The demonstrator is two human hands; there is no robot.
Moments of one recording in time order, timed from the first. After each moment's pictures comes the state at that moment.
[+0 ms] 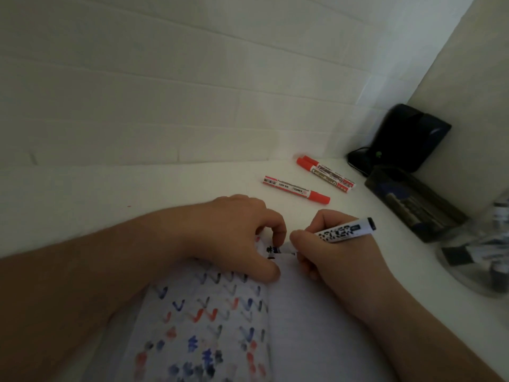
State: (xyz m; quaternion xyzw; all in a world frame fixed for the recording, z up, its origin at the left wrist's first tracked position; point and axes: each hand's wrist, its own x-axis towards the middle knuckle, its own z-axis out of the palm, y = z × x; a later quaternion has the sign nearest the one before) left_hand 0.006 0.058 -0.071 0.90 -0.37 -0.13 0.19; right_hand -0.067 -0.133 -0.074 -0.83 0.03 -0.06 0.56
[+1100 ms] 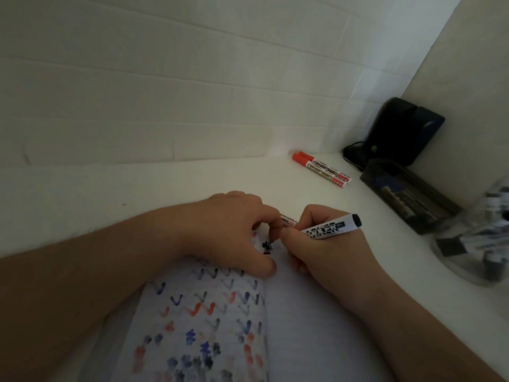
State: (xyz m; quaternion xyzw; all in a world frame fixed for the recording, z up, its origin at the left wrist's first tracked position) left_hand 0.003 0.056 -0.072 0.90 -0.37 -0.12 0.19; right_hand -0.066 -0.129 -0.078 -0.82 0.00 -0.07 0.56
